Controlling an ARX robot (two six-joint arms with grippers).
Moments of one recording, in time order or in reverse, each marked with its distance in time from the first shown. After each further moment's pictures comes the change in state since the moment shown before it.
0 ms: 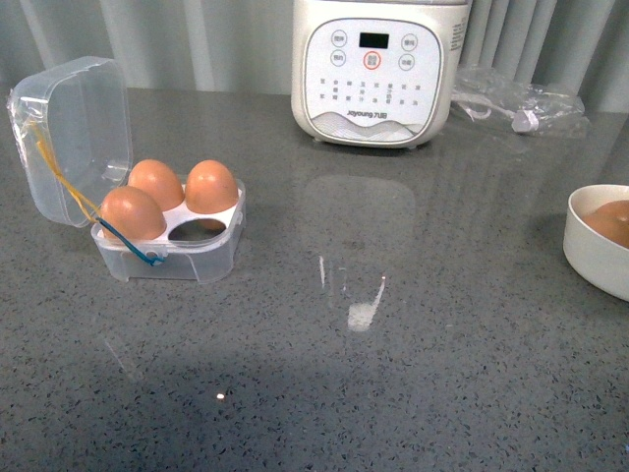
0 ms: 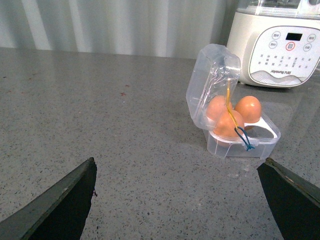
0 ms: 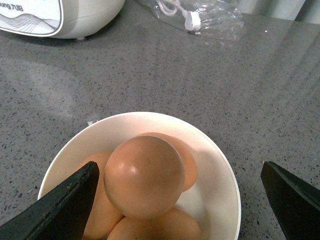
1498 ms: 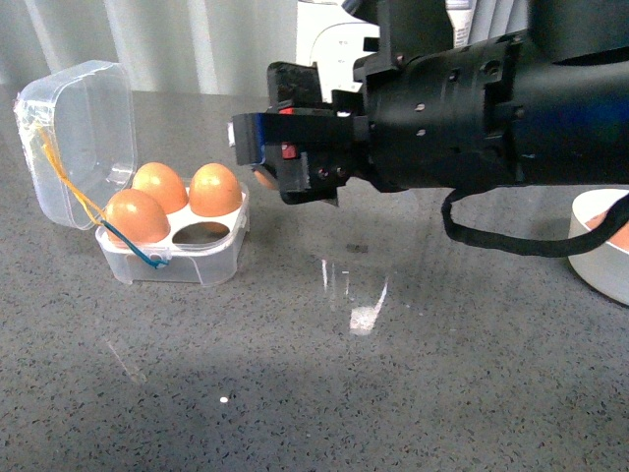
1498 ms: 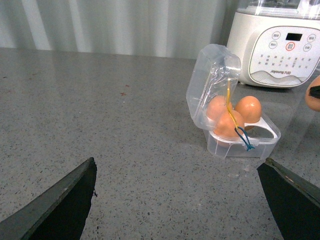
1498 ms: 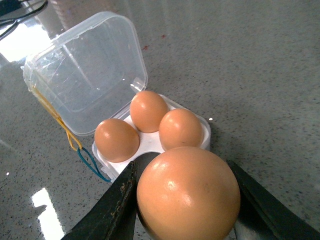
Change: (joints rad) left arm 0.000 0.000 0.000 0.000 0.000 0.000; right arm 0.553 0.281 0.457 -0.198 -0.297 0.231
